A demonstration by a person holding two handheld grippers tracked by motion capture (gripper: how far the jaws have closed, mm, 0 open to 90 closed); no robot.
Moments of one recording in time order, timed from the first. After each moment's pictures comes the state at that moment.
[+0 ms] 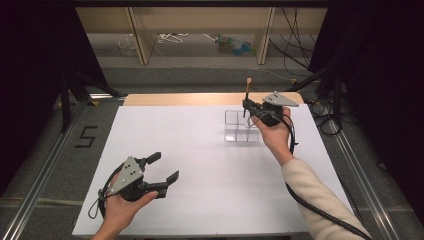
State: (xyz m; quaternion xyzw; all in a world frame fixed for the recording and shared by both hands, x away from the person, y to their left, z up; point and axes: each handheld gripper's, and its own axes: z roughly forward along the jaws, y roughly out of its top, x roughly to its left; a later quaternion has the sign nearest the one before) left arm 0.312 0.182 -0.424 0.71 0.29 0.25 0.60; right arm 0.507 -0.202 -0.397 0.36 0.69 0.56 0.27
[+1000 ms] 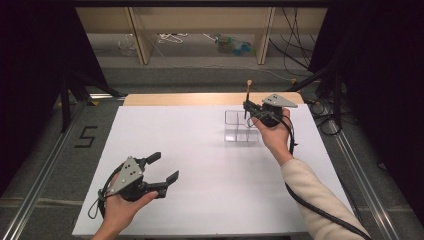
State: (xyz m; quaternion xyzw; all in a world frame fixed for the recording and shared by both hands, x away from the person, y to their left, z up) left arm 0.312 0.183 -0.424 0.71 0.28 0.25 0.60; right arm 0.511 -0.204 -0.407 0.38 0.70 0.55 0.26
